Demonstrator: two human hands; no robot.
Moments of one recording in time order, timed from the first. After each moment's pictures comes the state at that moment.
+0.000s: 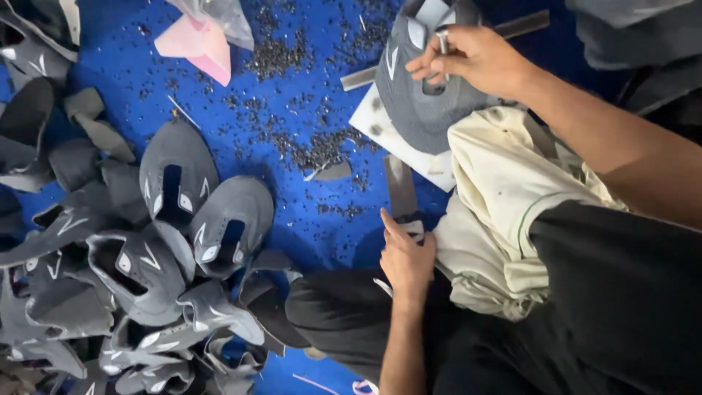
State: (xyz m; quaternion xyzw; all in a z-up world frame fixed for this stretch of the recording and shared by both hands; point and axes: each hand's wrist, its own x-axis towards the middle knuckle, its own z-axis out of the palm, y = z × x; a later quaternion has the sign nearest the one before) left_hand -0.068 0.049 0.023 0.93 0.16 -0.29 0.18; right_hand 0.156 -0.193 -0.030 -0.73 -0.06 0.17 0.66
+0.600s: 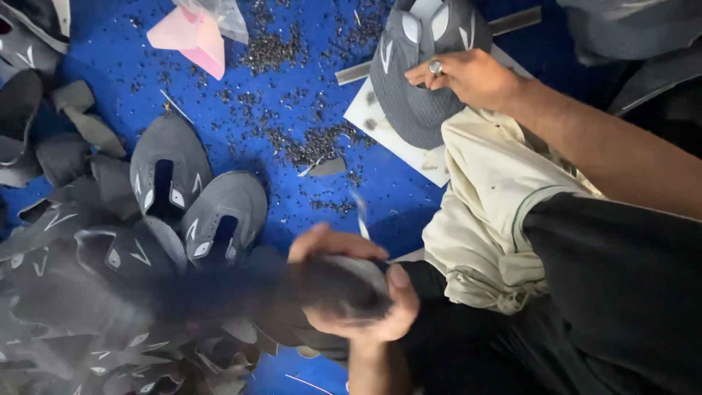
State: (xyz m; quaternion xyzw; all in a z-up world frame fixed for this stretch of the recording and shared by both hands) left_hand -0.020 0.052 0.160 0.81 0.11 0.07 0.57; right_hand 0.129 -0.192 -0.064 -0.79 -0.22 0.06 0.57
